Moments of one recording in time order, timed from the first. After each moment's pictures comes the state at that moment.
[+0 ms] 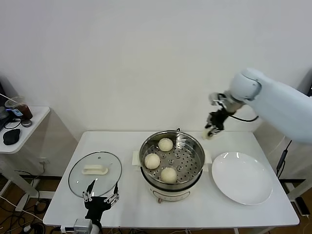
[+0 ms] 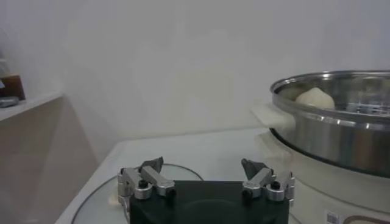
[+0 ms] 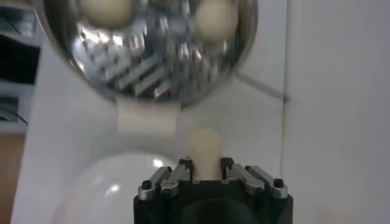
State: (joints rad) left arm 1.70 -1.54 -0.55 -2.18 0.08 0.22 0.02; right arm 0.50 0.85 -1.01 1.32 0.18 -0.41 -1.36
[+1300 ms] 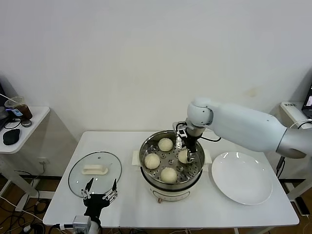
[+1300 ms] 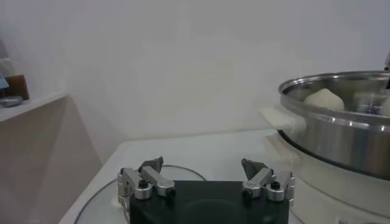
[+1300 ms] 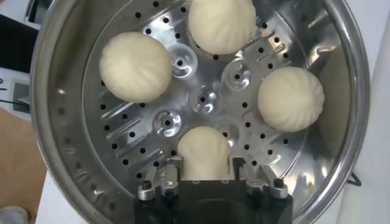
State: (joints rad) left arm 1.67 -1.55 -0.56 -2.17 0.07 0.22 0.02; right arm 0.41 0.99 -1.15 1.34 0.14 -0.52 -1.25
